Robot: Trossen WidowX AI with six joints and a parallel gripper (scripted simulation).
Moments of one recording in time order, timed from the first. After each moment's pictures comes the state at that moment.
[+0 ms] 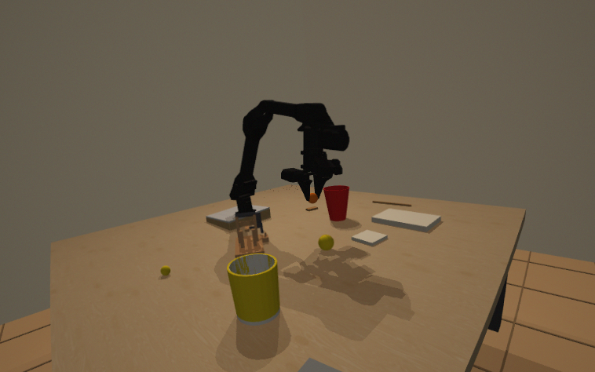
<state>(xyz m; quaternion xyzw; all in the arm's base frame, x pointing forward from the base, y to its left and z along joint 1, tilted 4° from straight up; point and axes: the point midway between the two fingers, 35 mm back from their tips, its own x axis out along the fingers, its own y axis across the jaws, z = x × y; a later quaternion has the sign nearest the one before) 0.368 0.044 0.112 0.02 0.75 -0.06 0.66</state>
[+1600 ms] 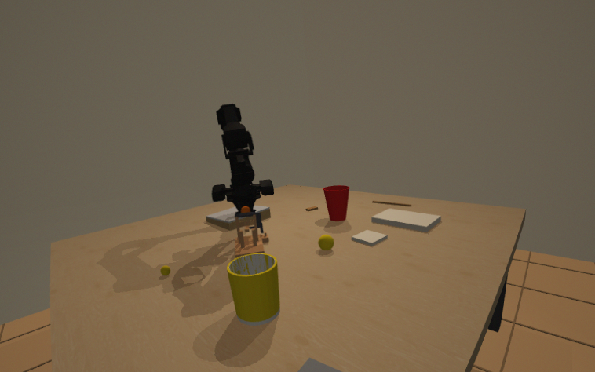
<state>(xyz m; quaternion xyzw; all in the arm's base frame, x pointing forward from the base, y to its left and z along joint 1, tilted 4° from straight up) 0.189 -0.094 0.081 0.19 0.80 -0.17 0.55</state>
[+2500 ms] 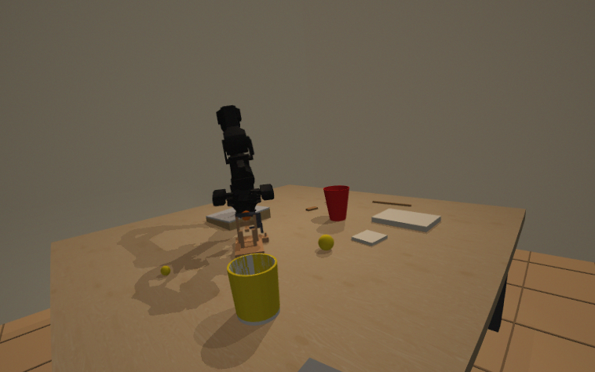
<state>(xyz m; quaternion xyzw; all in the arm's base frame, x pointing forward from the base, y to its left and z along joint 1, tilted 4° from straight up) 0.188 -0.095 0.066 0.19 0.79 -0.17 0.55</state>
